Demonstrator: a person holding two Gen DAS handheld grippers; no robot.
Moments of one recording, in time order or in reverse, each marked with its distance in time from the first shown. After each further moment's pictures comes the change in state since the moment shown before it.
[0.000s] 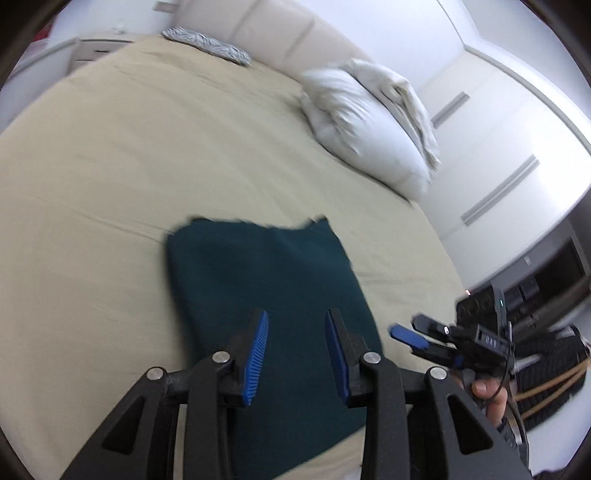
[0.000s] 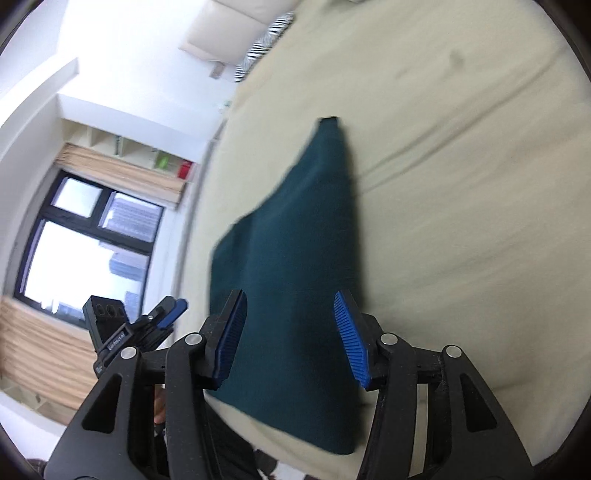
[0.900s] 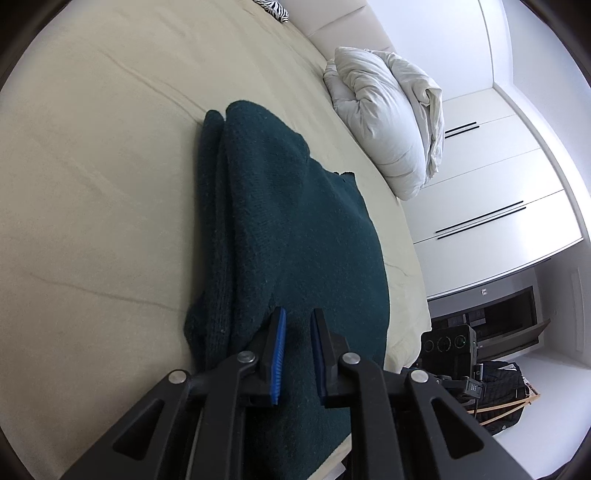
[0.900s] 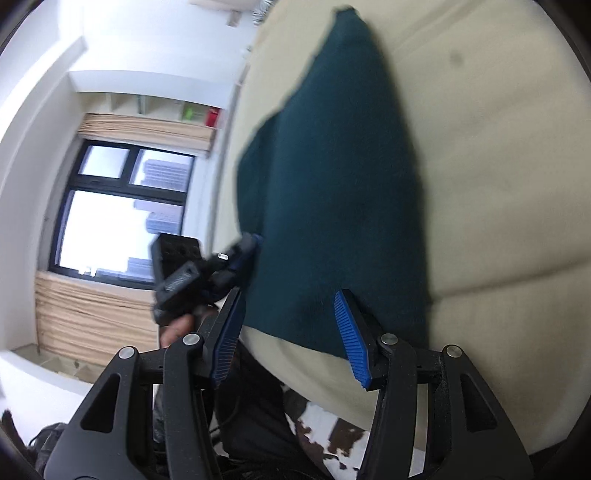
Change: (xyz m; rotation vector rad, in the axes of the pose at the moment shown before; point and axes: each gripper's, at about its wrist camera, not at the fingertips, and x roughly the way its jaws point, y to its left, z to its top) left arm 0.038 0.081 -0.050 -0.254 0.080 -0.185; right arm 0.060 -0.019 -0.068 0.089 0.228 0.112
